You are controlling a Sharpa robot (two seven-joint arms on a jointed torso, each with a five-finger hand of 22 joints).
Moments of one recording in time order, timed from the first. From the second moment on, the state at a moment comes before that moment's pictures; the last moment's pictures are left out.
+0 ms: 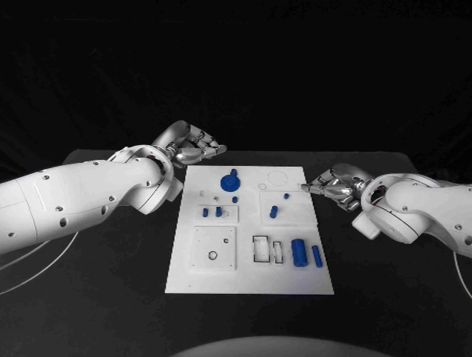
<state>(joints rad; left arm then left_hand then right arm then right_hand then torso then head) 1.37 -0.69 -0.22 1.39 -0.74 -0.57 0.03 1.30 -0.06 -0.07 0.30 0.33 1.03 0.09 0.08 0.70 1.07 0.03 0.53 0.60 1.47 -0.01 1.57 1.31 0.01 1.47 0.09 1.57 1.31 1.29 -0.99 -0.21 1.61 -0.78 -0.34 -0.26 1.18 0.10 0.11 0.21 0.36 0.87 0.21 0.08 0.09 1.47 0.13 1.57 1.31 1.46 0.07 1.57 1.31 0.01 1.47 0.18 1.57 1.31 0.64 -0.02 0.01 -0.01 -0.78</state>
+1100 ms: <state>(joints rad) 1.30 -0.52 -0.22 1.22 -1.45 -0.36 0.17 1.60 -0.09 0.11 0.29 0.06 1.02 0.07 0.07 0.24 1.07 0.10 0.12 0.08 1.46 0.04 1.57 1.31 0.01 1.47 0.15 1.57 1.31 1.29 -0.99 -0.21 1.61 -0.77 -0.38 -0.22 1.18 0.09 0.11 0.21 0.37 0.87 0.21 0.08 0.09 1.47 0.13 1.57 1.31 1.46 0.07 1.57 1.31 0.01 1.47 0.18 1.57 1.31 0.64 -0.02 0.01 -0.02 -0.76</state>
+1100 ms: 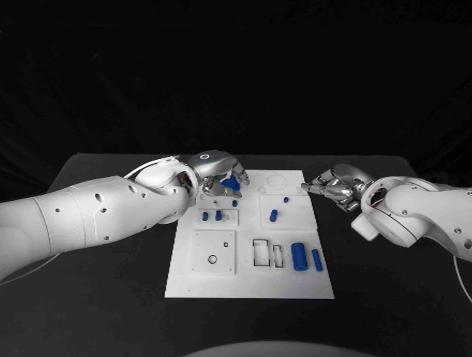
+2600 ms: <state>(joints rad) 1.28 -0.45 -0.22 1.14 -1.64 -0.13 0.06 1.68 -0.10 0.21 0.29 0.06 0.99 0.08 0.07 0.17 1.04 0.05 0.07 0.06 1.46 0.00 1.57 1.31 0.01 1.46 0.12 1.57 1.31 1.28 -0.99 -0.21 1.61 -0.77 -0.37 -0.23 1.18 0.09 0.11 0.21 0.37 0.87 0.21 0.08 0.09 1.47 0.13 1.57 1.31 1.46 0.07 1.57 1.31 0.01 1.47 0.18 1.57 1.31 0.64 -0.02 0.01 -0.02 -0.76</state>
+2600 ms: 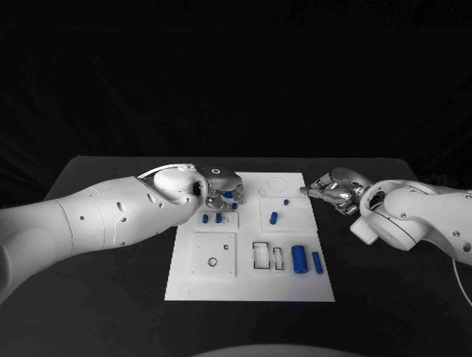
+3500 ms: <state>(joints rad) 1.27 -0.43 -0.22 1.10 -1.66 -0.12 0.04 1.69 -0.10 0.24 0.29 0.06 0.99 0.07 0.07 0.15 1.01 0.03 0.07 0.06 1.47 -0.02 1.57 1.31 0.01 1.46 0.12 1.57 1.31 1.28 -0.99 -0.21 1.61 -0.77 -0.36 -0.24 1.18 0.09 0.11 0.21 0.37 0.87 0.21 0.08 0.09 1.47 0.13 1.57 1.31 1.46 0.07 1.57 1.31 0.01 1.47 0.18 1.57 1.31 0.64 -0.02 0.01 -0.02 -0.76</state>
